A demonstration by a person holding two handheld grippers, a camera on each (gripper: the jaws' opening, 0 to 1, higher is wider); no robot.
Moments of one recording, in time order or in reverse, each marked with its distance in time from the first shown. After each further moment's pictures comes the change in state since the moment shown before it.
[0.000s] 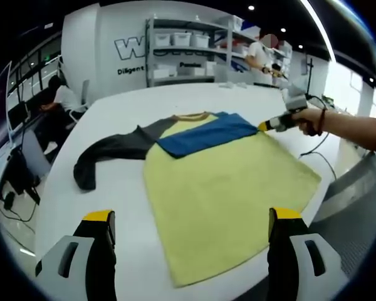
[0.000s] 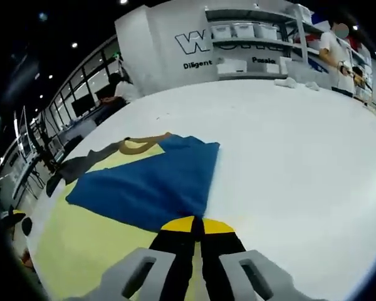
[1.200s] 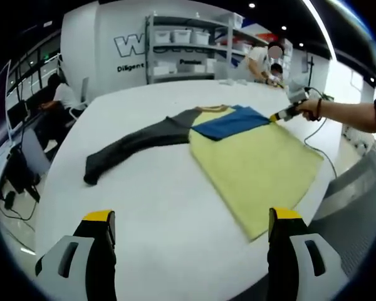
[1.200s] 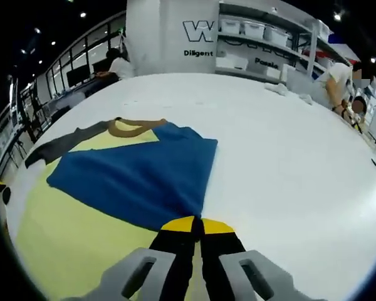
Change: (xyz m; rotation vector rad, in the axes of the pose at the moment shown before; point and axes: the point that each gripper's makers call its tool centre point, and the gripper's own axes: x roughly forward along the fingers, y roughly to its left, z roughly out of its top) left arm 0.000 0.000 -0.005 0.001 0.023 0.002; right arm -0.007 -0.104 0.015 -0.151 0.083 -0.120
